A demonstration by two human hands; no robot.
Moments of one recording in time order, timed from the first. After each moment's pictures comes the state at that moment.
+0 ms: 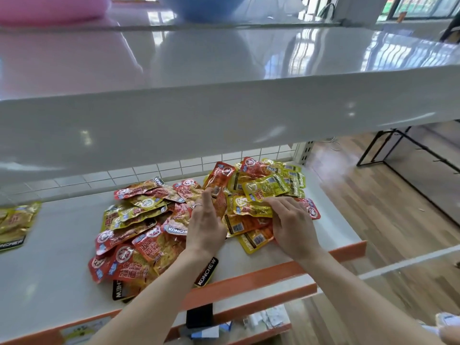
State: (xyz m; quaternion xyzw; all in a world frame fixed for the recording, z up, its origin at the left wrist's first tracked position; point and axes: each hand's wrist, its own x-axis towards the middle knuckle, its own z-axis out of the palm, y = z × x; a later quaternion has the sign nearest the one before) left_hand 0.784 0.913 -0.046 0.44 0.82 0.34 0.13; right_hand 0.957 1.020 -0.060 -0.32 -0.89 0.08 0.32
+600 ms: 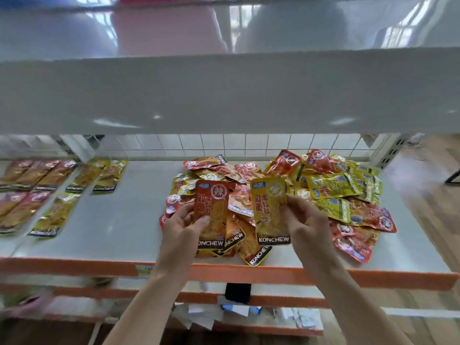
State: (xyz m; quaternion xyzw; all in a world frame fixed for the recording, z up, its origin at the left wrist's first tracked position) left_hand 0.754 0.776 0.000 0.07 0.70 0.65 0.29; right_hand 0.890 0.931 -0.014 -0.31 -0.64 0.62 0.32
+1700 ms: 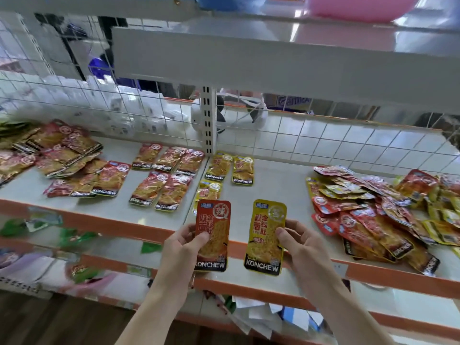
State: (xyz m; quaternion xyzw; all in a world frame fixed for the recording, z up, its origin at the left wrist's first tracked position) left_hand 0.555 0.461 -0.014 0.00 0.68 0.67 0.30; right_hand 0.676 0.633 -0.012 -0.34 -0.55 0.74 0.16
